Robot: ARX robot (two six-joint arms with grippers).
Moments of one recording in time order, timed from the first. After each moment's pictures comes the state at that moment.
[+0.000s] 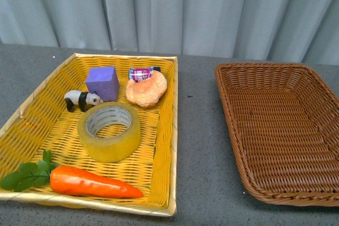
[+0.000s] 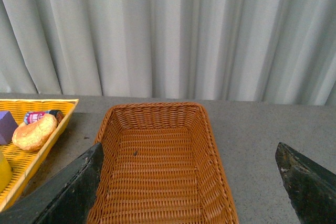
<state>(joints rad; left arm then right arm) 0.00 0.00 0.02 0.00 0.00 -0.01 0.00 0.01 0.01 0.00 0.00 0.00</state>
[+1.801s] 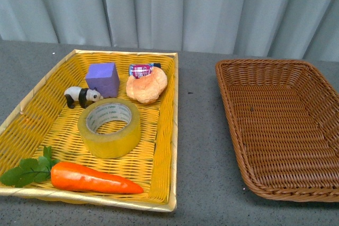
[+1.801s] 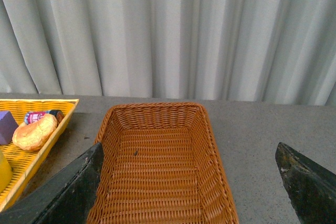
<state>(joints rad) 0.00 0.00 0.02 0.00 0.00 -0.01 0.00 0.01 0.01 0.00 0.00 0.00</state>
